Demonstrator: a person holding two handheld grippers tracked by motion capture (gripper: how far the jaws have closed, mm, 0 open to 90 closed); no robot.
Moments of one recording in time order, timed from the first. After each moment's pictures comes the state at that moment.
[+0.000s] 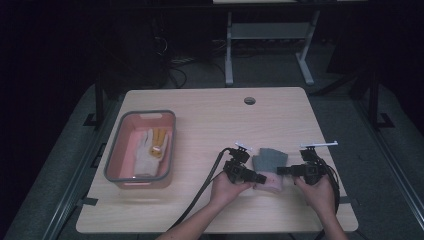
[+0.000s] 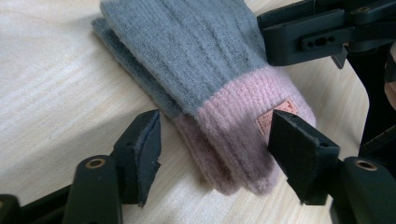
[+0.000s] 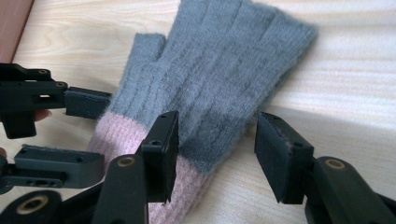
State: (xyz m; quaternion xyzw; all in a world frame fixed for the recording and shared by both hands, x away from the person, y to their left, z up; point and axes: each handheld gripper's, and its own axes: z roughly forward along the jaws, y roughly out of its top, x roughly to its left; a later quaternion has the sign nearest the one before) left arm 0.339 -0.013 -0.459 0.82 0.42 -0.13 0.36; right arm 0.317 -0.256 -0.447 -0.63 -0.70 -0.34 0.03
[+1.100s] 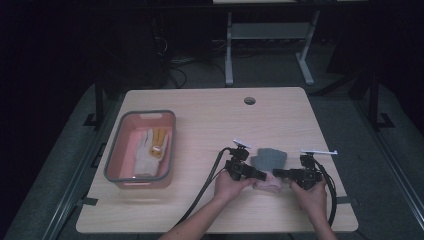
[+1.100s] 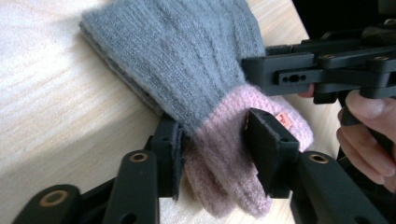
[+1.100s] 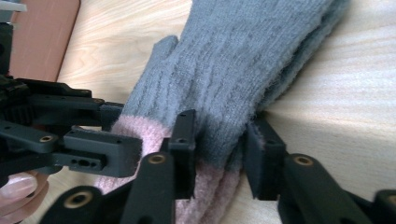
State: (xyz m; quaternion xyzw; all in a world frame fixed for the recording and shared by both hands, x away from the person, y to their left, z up) left arm 0.350 -0.013 -0.467 0.78 0.45 -0.18 0.38; right arm 0.311 -0.253 -0.471 -0.64 -0.65 -0.40 0.08
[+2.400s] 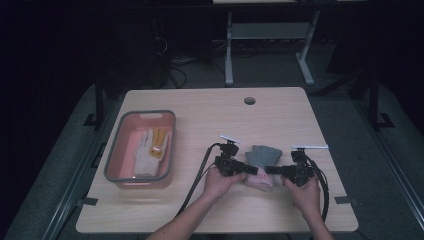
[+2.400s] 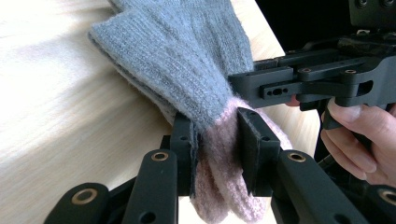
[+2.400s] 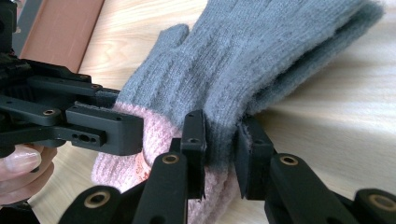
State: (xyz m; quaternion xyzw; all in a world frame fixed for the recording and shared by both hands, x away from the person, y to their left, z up) left arm 0.352 0.020 -0.447 0.78 0.44 -0.18 0.42; right arm 0.315 -0.227 -0.451 -0.61 -0.68 -0.40 0.07
